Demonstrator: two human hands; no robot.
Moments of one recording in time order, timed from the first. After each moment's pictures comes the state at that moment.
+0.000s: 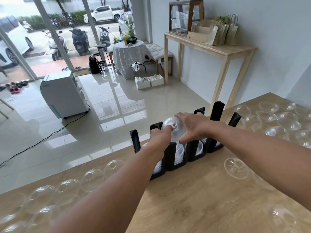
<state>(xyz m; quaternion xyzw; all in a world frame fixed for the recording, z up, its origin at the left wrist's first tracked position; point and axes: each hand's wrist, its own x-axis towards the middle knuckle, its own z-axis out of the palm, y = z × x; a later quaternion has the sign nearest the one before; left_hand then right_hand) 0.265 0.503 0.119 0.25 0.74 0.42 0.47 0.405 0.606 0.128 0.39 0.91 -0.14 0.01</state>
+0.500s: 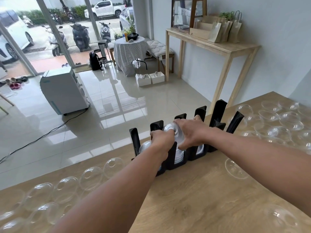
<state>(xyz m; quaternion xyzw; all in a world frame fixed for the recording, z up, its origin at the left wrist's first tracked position) 0.274 0.503 0.124 0.21 0.77 0.37 0.47 0.396 0.605 0.096 0.38 0.92 -0.07 0.06</state>
